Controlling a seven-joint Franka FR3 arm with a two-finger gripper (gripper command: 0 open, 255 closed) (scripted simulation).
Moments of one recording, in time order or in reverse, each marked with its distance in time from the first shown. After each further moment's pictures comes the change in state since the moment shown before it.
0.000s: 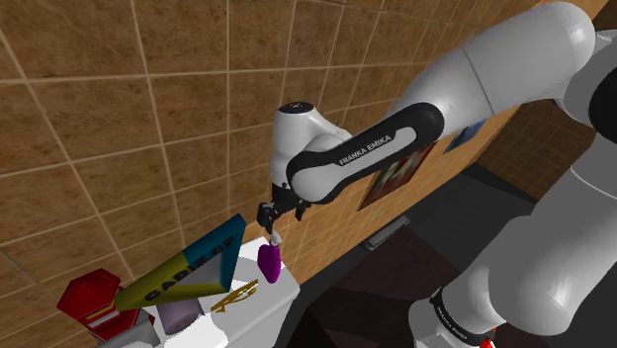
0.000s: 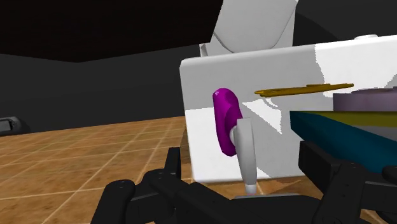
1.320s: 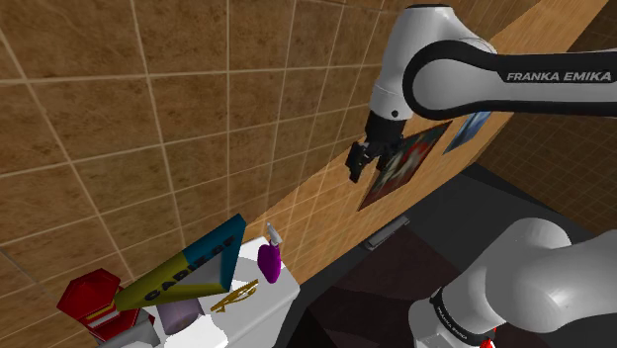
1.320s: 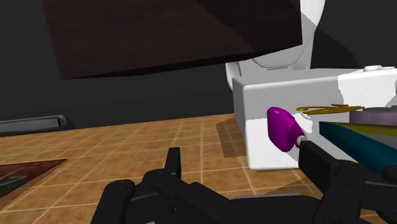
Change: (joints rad) arm -0.081 -0.712 -0.191 -0.155 0.055 -0.535 -0.321
